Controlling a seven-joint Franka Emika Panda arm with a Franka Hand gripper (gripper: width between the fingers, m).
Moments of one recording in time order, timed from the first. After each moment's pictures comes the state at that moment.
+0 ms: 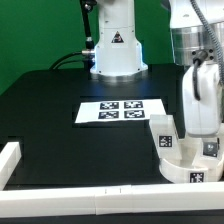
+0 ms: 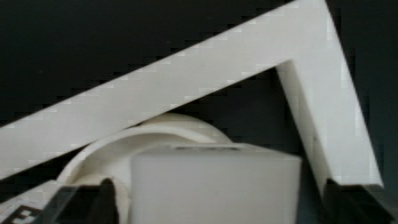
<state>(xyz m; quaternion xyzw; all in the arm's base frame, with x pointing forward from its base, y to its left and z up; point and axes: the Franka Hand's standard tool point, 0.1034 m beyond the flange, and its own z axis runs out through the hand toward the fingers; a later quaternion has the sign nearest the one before) 0.620 0.113 0.070 -0.56 0.82 0.01 0.08</state>
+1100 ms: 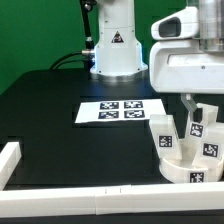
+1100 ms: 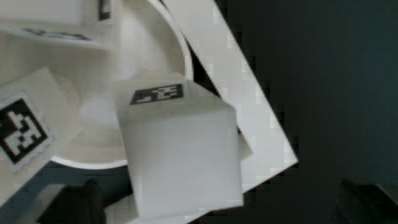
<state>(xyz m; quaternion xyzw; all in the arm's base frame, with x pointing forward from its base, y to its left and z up) 0.629 0.121 0.100 -0.97 0.24 -0.04 0.04</state>
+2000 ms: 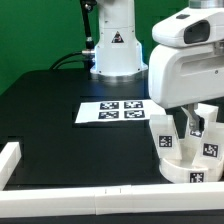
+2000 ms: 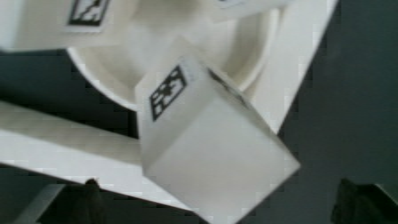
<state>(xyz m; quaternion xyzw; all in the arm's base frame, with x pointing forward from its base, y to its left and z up) 0.625 0.116 0.097 -0.98 -0.20 -0.03 0.01</state>
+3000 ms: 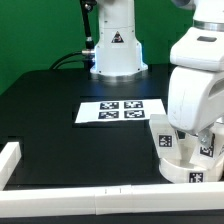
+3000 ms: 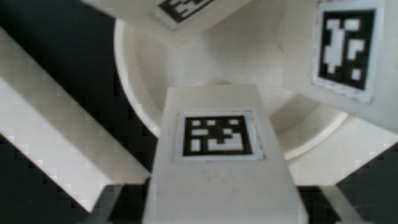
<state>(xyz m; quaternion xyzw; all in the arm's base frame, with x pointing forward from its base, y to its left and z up) 0.619 0.112 0.070 -0.91 -0.40 0.00 -0.03</state>
